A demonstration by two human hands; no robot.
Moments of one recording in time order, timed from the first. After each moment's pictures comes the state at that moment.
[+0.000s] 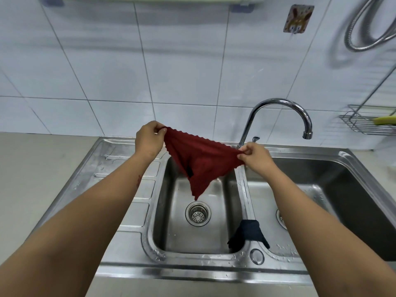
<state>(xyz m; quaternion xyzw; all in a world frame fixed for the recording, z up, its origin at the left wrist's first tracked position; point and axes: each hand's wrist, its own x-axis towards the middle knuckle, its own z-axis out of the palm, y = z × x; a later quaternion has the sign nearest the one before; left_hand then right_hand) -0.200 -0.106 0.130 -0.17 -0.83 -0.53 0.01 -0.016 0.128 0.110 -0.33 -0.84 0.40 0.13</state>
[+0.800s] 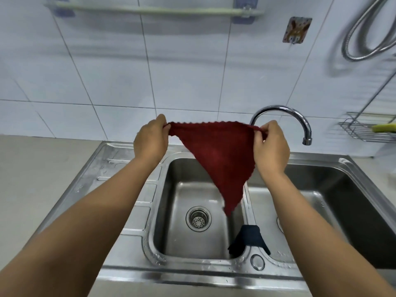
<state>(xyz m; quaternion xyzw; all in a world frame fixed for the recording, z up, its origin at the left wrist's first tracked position) -0.177 -0.112 0.155 -0.28 -0.90 -0.27 0.18 -0.008 0.108 0.155 -0.34 -0.84 0.19 0.38</state>
